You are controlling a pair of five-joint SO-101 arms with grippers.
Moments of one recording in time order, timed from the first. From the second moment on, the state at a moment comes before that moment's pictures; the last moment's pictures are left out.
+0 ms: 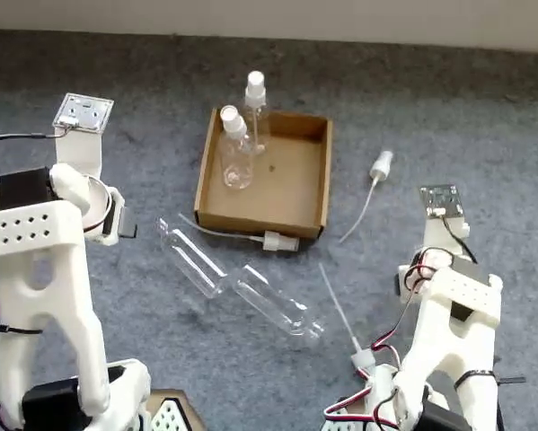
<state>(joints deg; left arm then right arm) -18.6 -24.3 18.0 88.6 -14.2 21.3 -30.9 59.5 48.3 30.1</state>
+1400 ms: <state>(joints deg) 3.9 -24.3 31.2 80.8 -28.5 9.7 -32.4 72.2 34.1 23.0</state>
